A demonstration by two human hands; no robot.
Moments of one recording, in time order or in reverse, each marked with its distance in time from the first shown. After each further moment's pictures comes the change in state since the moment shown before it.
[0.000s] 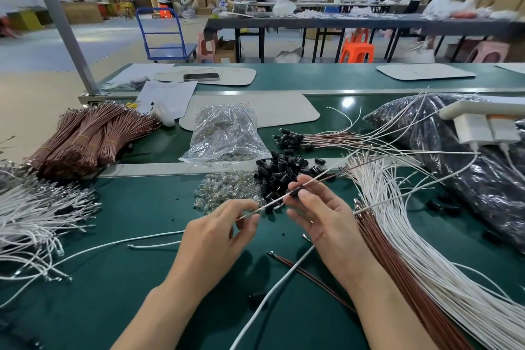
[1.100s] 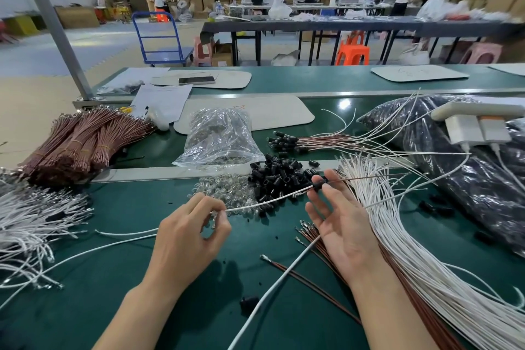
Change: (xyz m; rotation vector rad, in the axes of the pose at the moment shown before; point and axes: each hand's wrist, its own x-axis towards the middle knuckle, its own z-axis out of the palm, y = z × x) left_hand 0.006 -0.016 -0.012 0.028 0.102 0.003; right_hand 0.008 -0.013 -0.025 0.146 0.157 -0.038
